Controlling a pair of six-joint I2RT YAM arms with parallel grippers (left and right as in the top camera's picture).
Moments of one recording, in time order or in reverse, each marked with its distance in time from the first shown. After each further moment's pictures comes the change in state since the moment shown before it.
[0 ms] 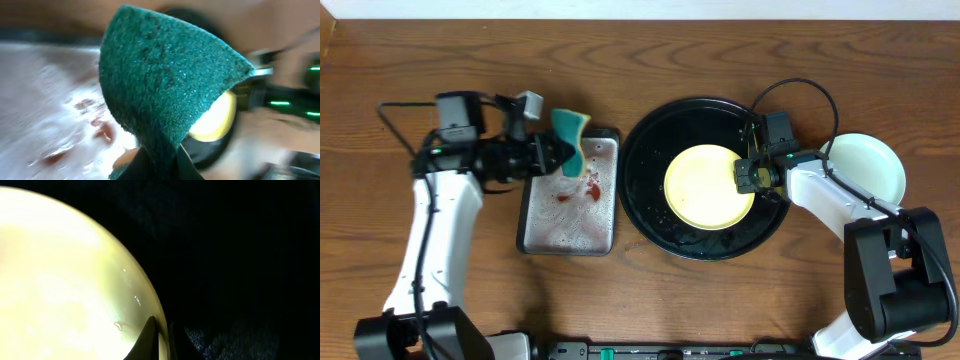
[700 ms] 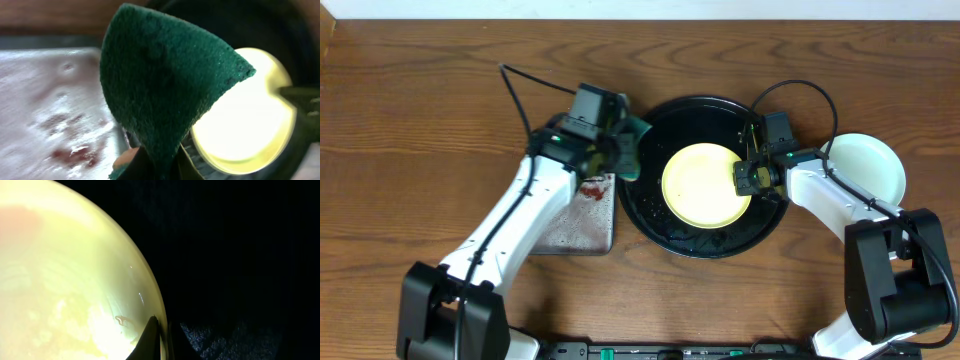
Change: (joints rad) left arm -0.481 0.132 0.089 0.130 -0.490 -0.294; right arm 0.005 -0.005 0.006 -0.035 -0.014 0.006
